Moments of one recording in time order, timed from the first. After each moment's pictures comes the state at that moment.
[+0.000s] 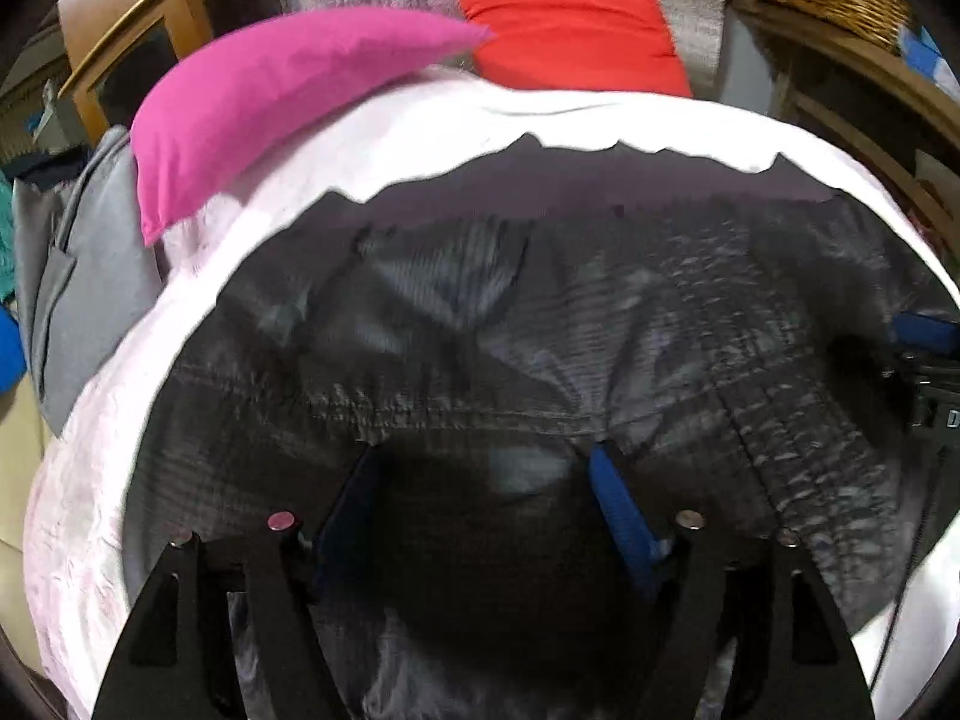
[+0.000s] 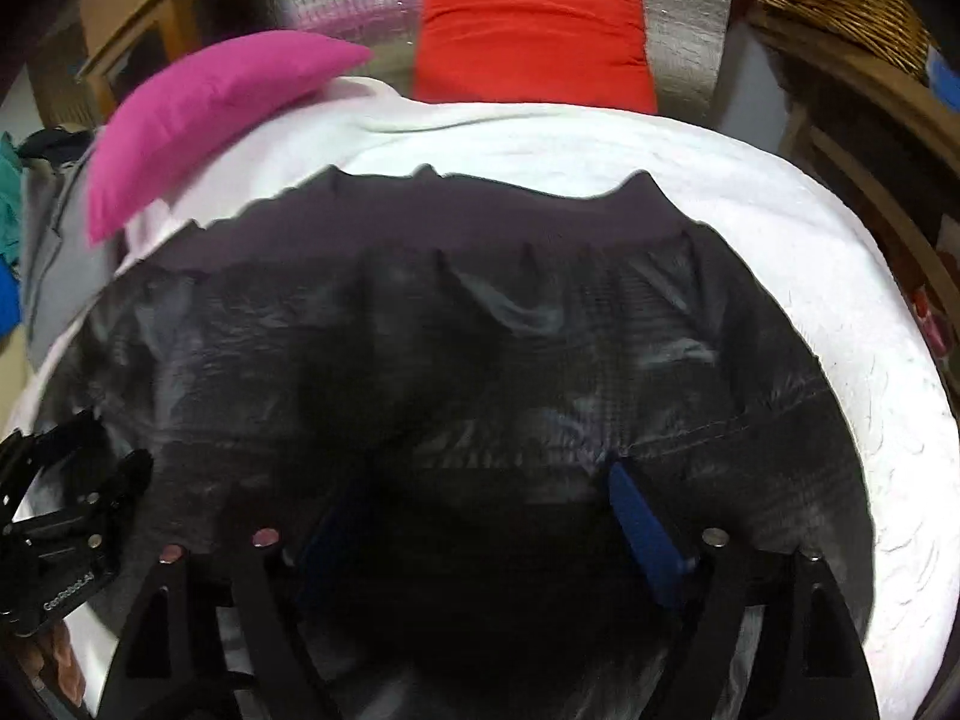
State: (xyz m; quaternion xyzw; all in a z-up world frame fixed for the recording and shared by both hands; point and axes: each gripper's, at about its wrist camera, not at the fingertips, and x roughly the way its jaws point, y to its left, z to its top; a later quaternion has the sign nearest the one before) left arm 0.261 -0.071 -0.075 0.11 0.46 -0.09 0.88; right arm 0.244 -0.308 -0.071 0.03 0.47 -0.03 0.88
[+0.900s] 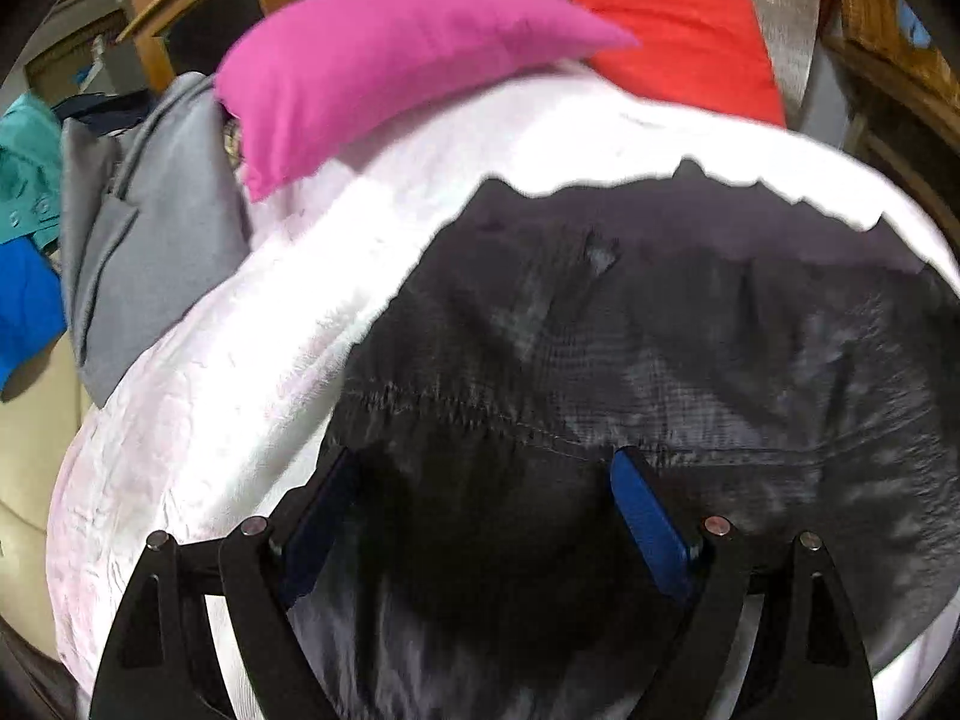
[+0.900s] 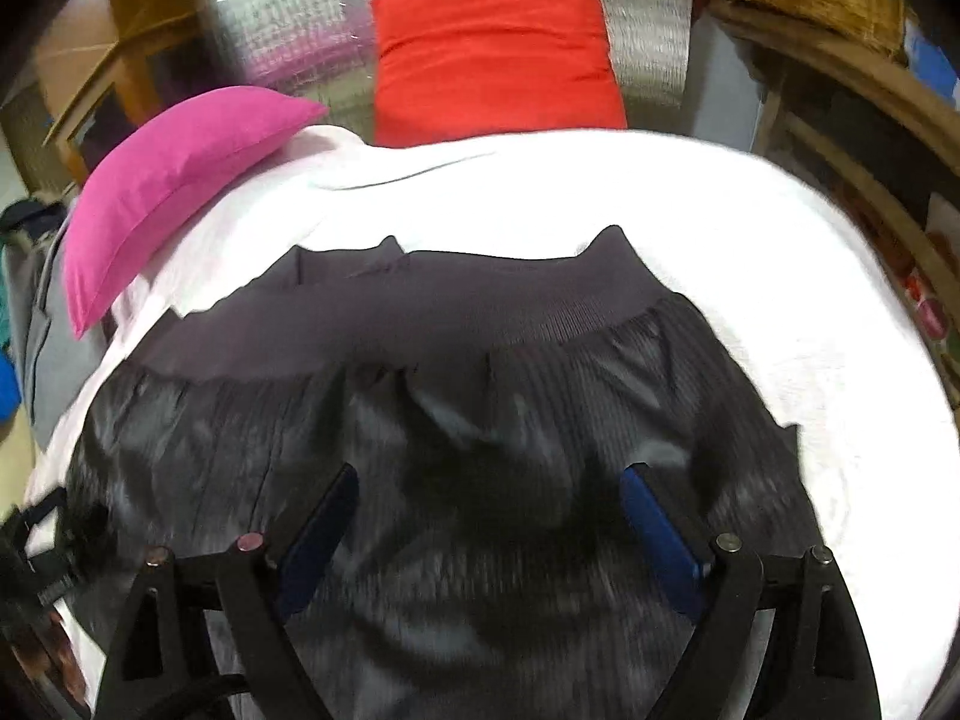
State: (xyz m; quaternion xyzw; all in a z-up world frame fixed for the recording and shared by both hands) left arm 0.307 0.020 -0.067 0.09 0.48 -0.03 0.87; right arm 0.307 -0.331 -0.052 0.10 0.47 -0.05 0.87
